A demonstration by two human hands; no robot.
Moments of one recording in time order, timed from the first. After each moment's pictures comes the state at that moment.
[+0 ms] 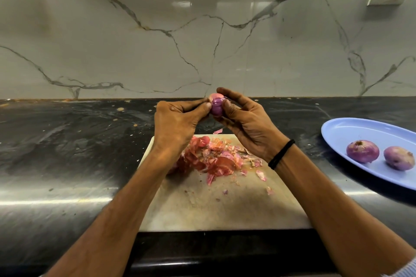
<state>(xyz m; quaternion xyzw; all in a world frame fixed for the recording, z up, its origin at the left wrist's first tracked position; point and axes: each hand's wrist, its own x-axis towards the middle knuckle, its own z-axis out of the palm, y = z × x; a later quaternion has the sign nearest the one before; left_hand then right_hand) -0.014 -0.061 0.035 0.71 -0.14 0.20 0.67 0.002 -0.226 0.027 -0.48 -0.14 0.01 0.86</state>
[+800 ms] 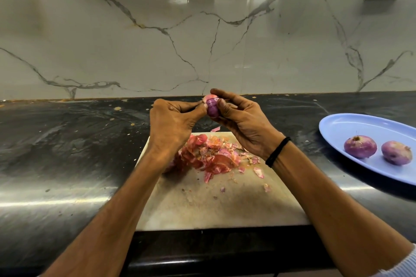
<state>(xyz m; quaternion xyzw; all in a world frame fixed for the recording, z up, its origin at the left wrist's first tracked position) -0.019 -0.059 0.037 0.77 -0.15 0.24 0.57 -0.001 -0.227 0.026 -0.52 -0.14 0.00 0.84</state>
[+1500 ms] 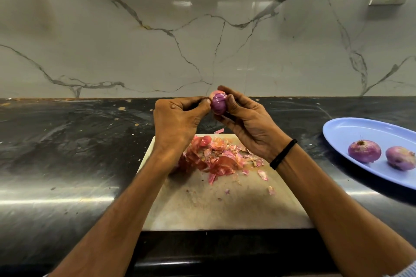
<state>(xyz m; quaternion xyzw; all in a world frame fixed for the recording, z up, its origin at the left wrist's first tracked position) -0.015 -0.060 0.036 0.74 -0.15 0.28 0.60 0.000 -0.225 0.029 -0.47 -0.13 0.02 0.87</state>
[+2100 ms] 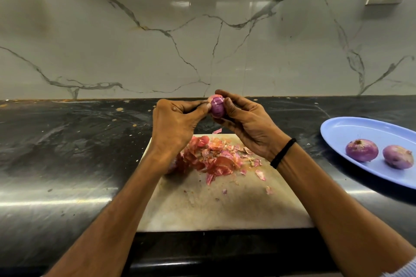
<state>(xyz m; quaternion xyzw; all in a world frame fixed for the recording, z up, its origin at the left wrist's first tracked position) -0.014 -0.057 0.036 0.76 -0.18 0.26 0.57 0.001 -0.232 0.027 -0.51 -0.13 0.02 0.85</state>
